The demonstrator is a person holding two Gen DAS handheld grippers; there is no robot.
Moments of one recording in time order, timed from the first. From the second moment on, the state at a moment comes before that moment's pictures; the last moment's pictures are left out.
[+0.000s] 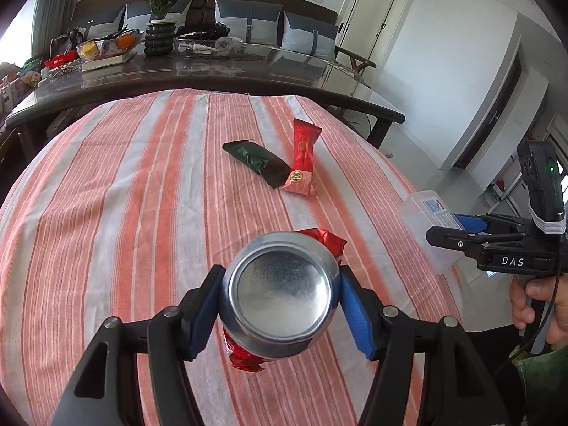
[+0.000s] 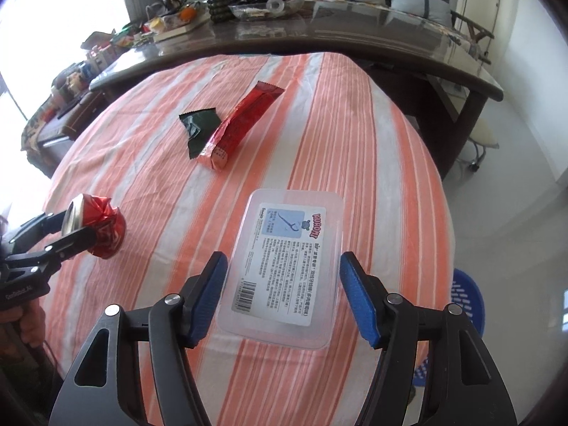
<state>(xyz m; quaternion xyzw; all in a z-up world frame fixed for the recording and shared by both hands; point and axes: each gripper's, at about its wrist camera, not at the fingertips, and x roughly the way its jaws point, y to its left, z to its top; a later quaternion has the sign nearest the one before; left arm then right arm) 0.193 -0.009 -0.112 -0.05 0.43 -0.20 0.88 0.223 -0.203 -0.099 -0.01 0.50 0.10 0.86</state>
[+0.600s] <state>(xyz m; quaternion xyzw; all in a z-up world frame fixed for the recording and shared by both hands) 0.194 -0.272 -0.100 0.01 0.44 -0.36 0.82 0.171 -0.416 -0.117 0.10 0.50 -0.03 0.86</state>
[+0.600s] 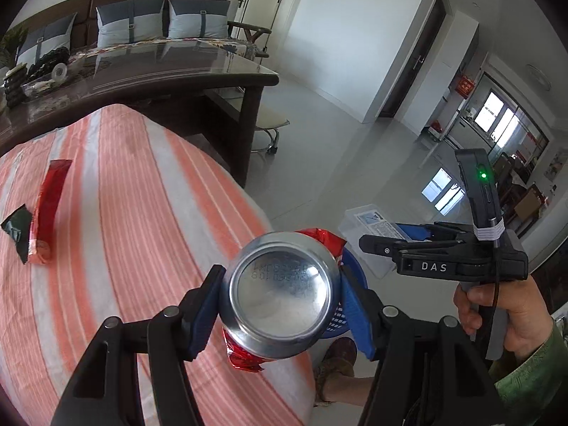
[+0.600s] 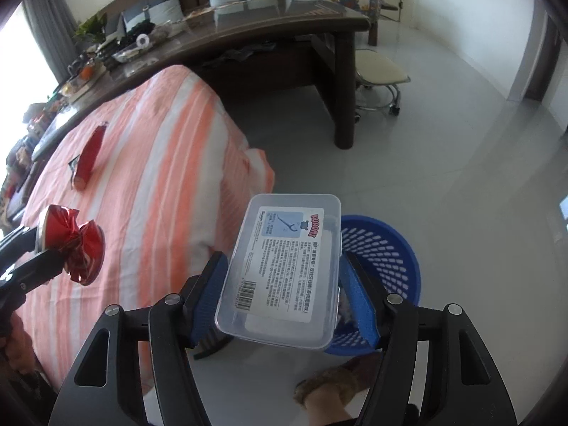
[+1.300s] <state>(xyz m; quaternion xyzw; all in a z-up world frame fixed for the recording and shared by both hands) 0.228 -0.424 -0.197 0.04 0.50 -0.38 0.77 0.166 -0.549 -0.190 0.20 0.52 -0.11 0.82</state>
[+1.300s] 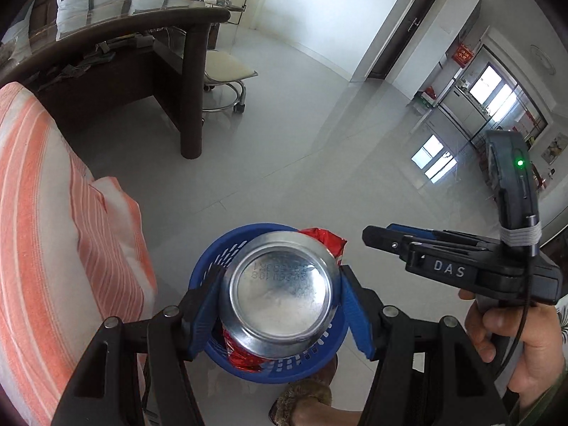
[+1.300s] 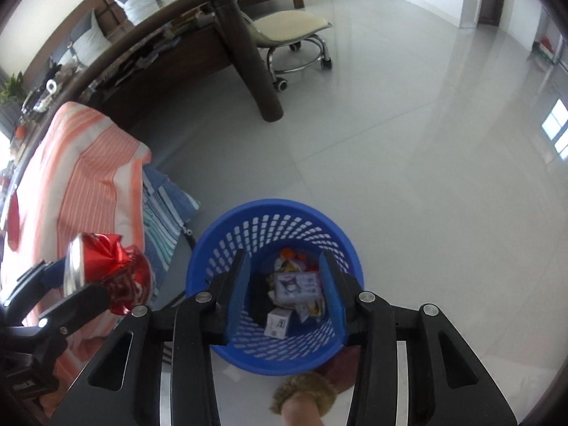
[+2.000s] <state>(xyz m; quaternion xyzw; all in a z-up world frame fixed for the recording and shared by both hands) 0.205 -0.424 -0.187 0.05 0.48 -0.39 0.79 0.140 -0.577 -0.130 0.19 0.40 -0.19 0.88</state>
